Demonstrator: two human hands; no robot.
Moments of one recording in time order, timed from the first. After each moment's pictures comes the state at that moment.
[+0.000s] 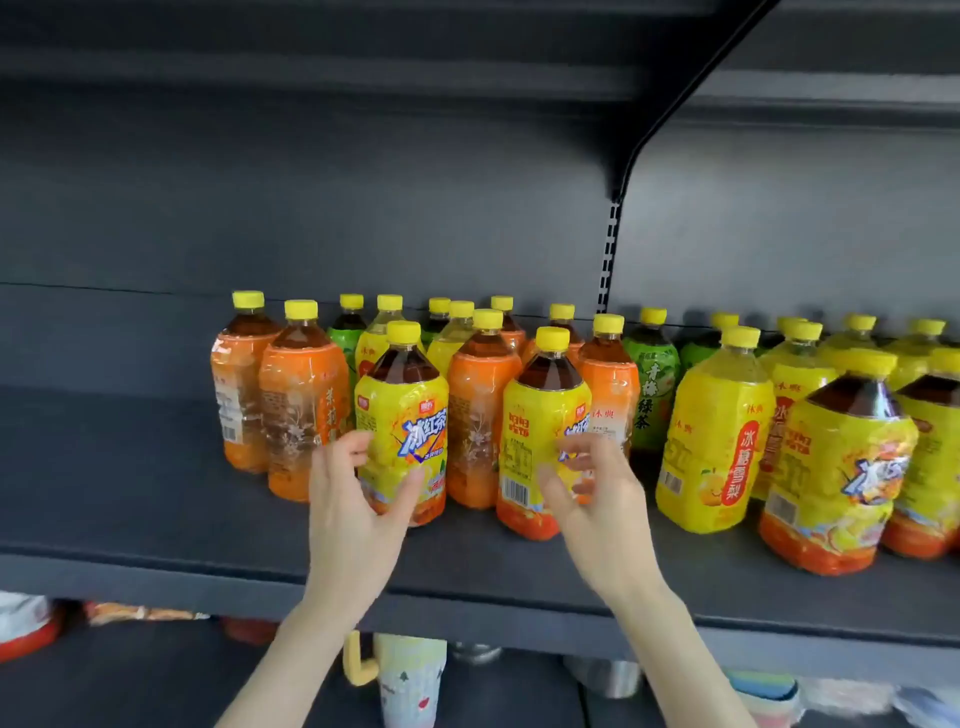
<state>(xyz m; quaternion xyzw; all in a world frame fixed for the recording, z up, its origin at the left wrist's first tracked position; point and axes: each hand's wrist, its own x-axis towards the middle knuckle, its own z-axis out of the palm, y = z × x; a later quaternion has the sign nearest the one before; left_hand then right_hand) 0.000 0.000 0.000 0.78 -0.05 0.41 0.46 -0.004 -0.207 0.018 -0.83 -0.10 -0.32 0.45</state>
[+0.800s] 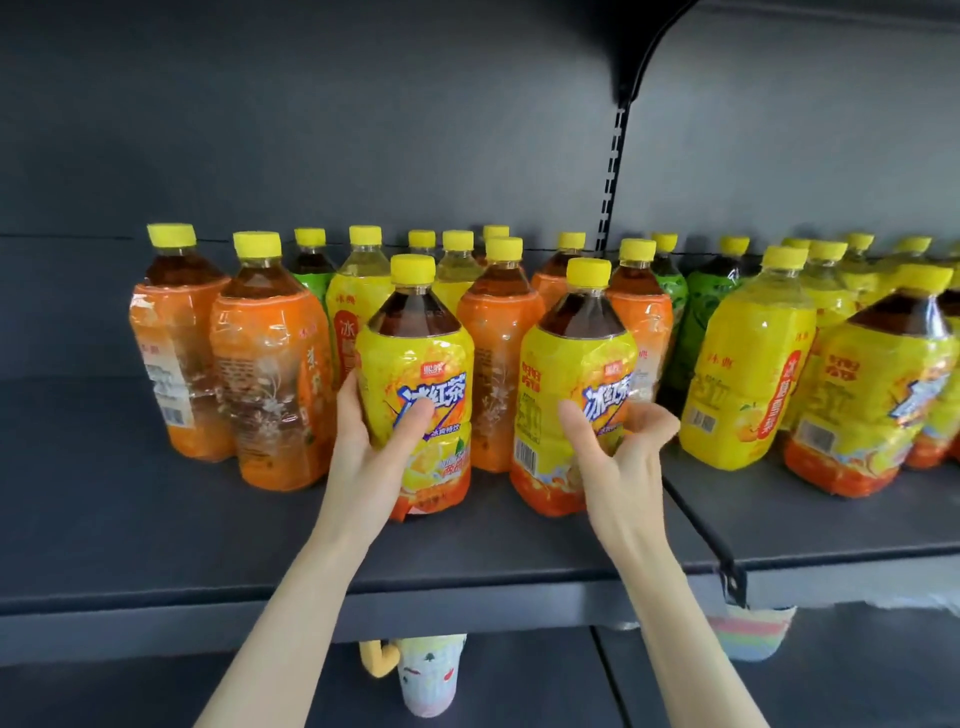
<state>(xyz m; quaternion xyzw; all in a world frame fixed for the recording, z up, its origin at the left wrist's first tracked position) 0.050 0.024 0.007 0.65 -0.14 0.15 0.73 0.023 -0.164 -0.004 -0.74 0.09 -0.33 0.59</state>
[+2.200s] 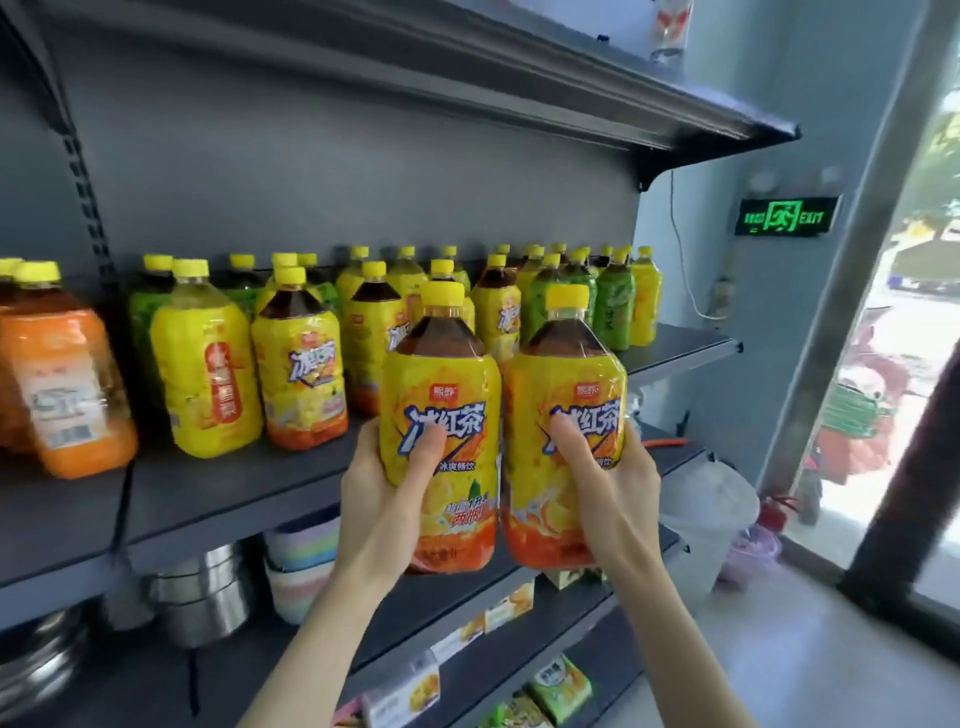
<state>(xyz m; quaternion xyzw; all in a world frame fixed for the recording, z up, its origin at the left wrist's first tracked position) -0.187 -0.389 0.007 0.57 -0.33 -0.01 0.75 -0.298 -0.525 0.016 -0.66 0.21 -0.48 0.53</state>
